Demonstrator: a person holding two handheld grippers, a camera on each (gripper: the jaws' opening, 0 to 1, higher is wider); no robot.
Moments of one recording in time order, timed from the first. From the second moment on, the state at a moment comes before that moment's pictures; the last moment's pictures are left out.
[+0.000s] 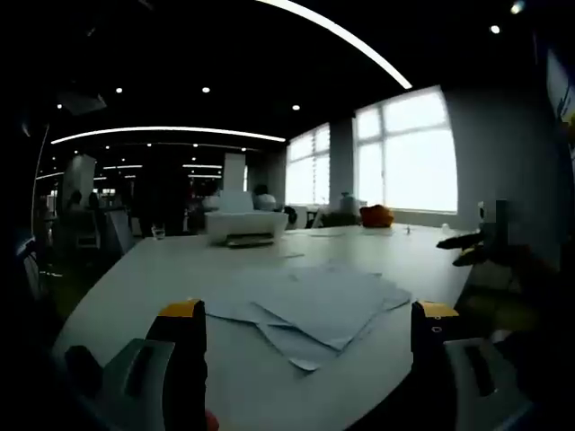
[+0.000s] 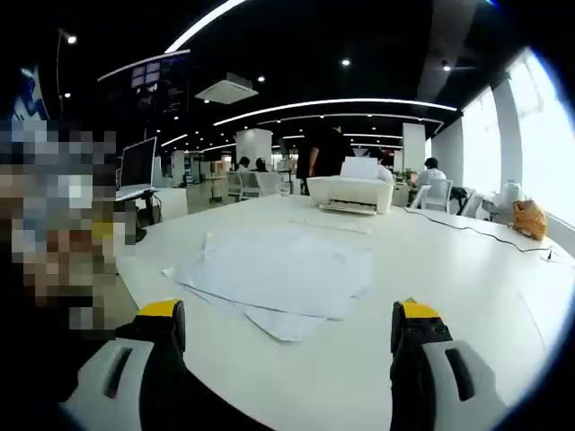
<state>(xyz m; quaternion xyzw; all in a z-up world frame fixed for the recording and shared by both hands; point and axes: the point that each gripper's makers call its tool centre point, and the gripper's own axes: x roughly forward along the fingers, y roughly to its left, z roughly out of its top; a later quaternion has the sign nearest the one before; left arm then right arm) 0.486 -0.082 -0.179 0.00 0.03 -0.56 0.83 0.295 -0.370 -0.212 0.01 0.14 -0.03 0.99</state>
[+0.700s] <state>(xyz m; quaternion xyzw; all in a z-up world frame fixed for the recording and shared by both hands) 0.486 -0.082 -0.179 0.00 0.03 -0.56 0.83 0.296 -0.369 -0.218 0.00 0.15 -0.02 0.99</state>
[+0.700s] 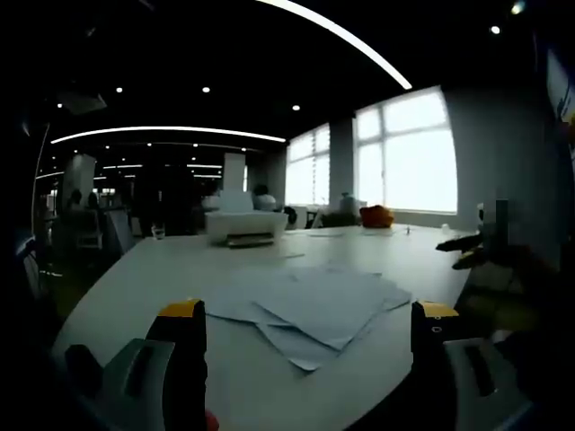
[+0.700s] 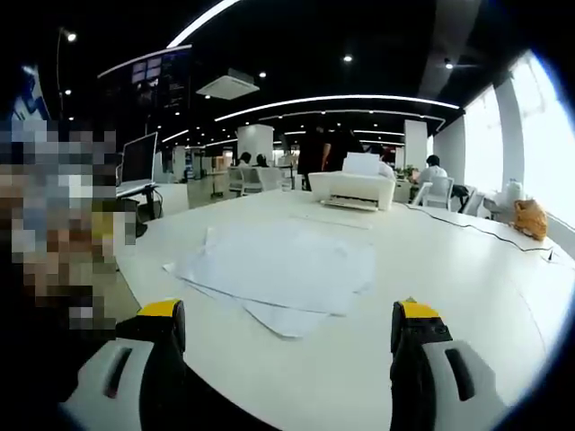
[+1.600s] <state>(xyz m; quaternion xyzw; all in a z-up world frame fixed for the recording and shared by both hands) 0.483 -0.086 -0.181 0.00 0.03 -0.57 0.82 0.309 -0.355 -0.219 0.00 0.15 -0.01 0.99</state>
